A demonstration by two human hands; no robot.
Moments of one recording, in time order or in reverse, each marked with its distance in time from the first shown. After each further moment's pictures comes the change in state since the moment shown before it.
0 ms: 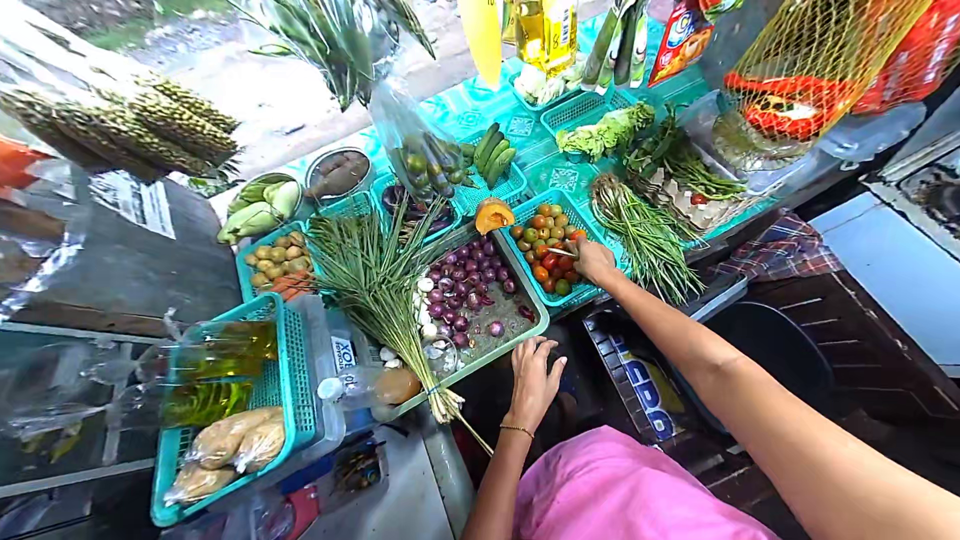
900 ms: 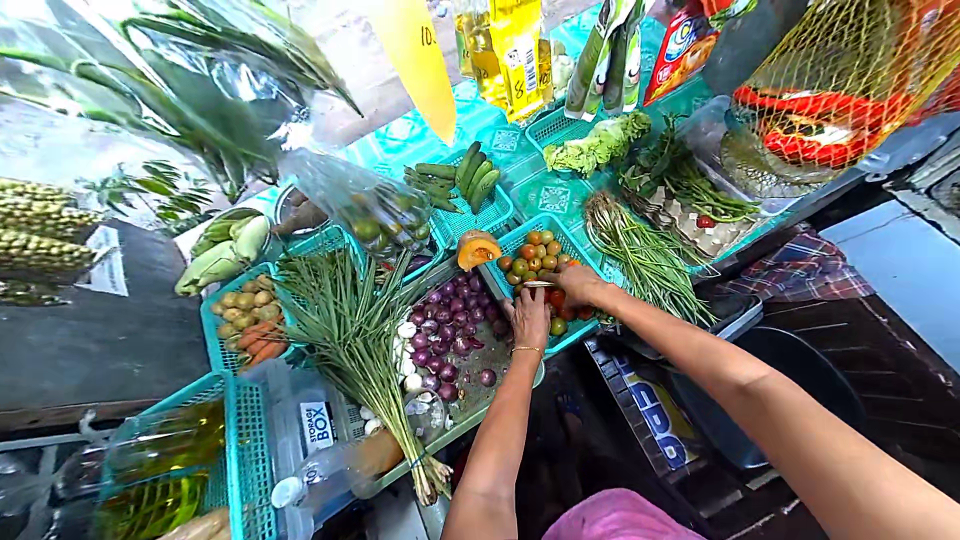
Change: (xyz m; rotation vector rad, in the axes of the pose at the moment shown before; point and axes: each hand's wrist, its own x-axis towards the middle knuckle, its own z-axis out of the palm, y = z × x) left_hand 0.228 -0.004 0.020 0.426 0.014 -0.093; right_hand 0.076 0.008 -0.003 -0.250 -0.279 -0.431
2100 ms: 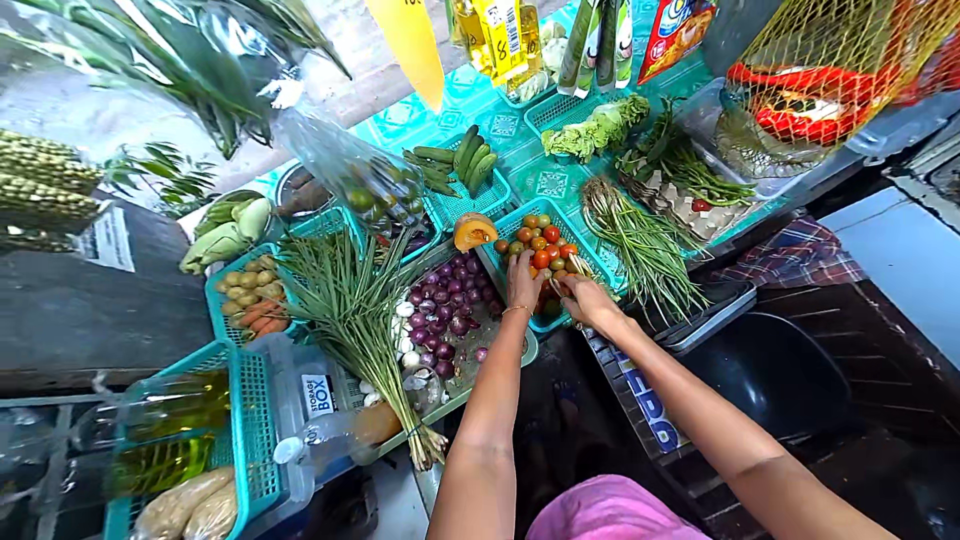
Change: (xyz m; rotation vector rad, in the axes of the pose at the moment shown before) left_hand 0.014 0.000 -0.026 -0.516 0.059 -0.040; right_hand -0.101 -0.041 0.024 0.422 0.258 0.150
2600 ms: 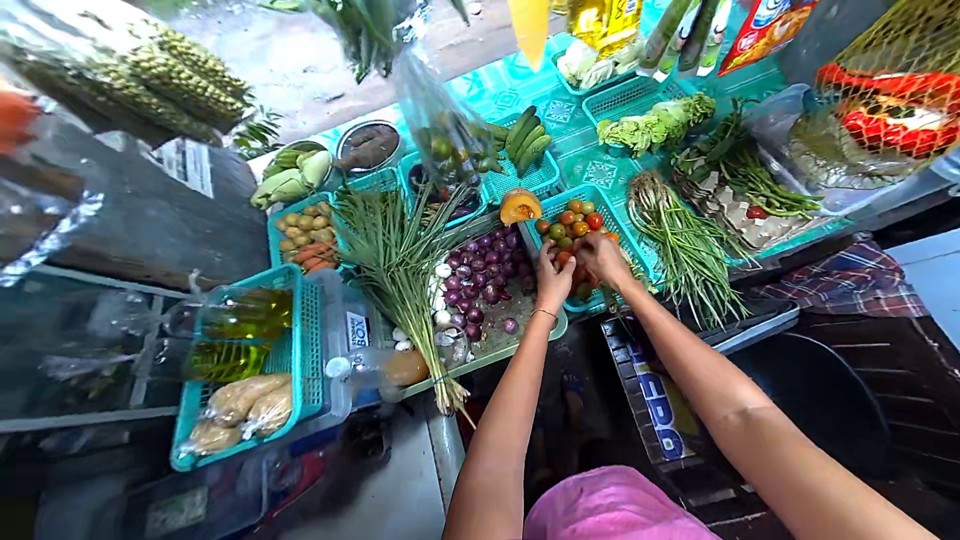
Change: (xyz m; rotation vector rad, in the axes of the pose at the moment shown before) left_hand -0.071 0.000 -0.019 -0.707 0.091 -0.210; right_hand 0.053 -0.023 0.014 0.190 0.167 -0.192
